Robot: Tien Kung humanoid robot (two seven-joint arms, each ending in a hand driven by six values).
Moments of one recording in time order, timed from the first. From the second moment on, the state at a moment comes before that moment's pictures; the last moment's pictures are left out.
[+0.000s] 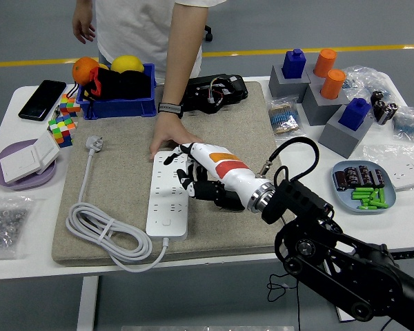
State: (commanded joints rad) left arm -0.10 0.05 -1.57 -0.18 1.57 -0.05 0.30; right arm 0.46 -0.08 0.68 1.52 -1.76 -0.15 -0.23
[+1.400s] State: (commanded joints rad) left arm -0.10 0.05 -1.55 -0.18 1.56 -0.05 0.31; right arm 0.34 -0.13 0.77 1.30 -1.64 -0.20 -0.08
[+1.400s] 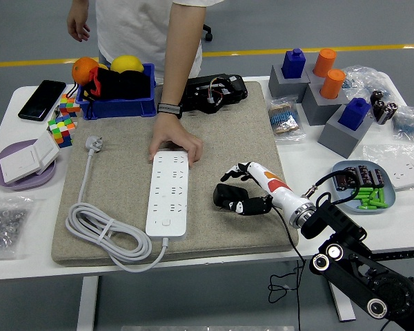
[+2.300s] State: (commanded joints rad) left arm -0.10 0.05 -1.55 -0.18 1.56 -0.05 0.31; right arm 0.36 -0.12 0.75 1.26 -1.62 -0.21 -0.08
